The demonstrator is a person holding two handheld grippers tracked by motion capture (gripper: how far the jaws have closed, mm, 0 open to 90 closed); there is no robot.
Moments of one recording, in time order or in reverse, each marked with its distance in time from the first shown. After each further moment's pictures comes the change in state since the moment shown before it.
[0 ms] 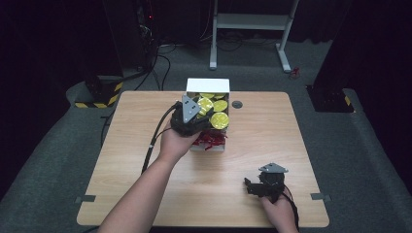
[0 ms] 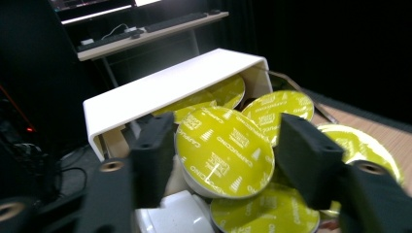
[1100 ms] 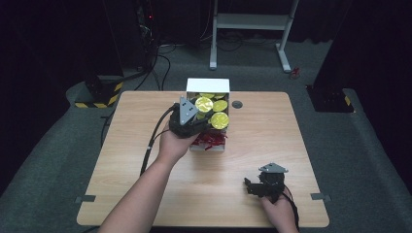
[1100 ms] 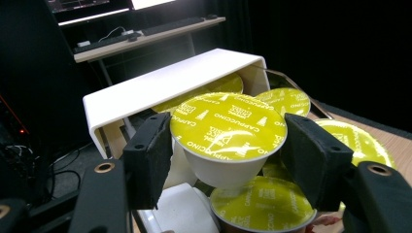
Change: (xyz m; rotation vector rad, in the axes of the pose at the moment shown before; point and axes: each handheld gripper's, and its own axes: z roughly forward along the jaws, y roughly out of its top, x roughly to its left) left arm 0.004 -0.005 -0.005 -0.035 -0.024 -0.045; right arm 0.000 0.000 0.000 0.000 0.003 -0.003
